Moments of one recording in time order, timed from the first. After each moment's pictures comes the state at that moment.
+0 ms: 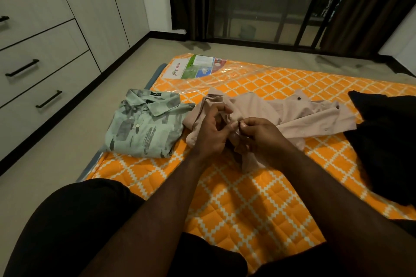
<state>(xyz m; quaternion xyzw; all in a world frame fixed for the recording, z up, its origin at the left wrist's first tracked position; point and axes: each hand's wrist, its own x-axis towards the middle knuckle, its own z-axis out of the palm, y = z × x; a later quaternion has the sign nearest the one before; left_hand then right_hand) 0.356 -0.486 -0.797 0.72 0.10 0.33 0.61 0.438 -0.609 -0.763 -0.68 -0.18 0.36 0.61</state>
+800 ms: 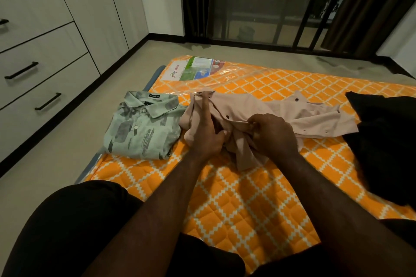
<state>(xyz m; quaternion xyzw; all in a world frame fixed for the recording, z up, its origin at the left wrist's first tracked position) 0.366 -0.465 -0.812 0.79 0.19 0.29 0.50 0.466 -0.625 -0.777 -0.90 -0.36 -0.12 0.21</state>
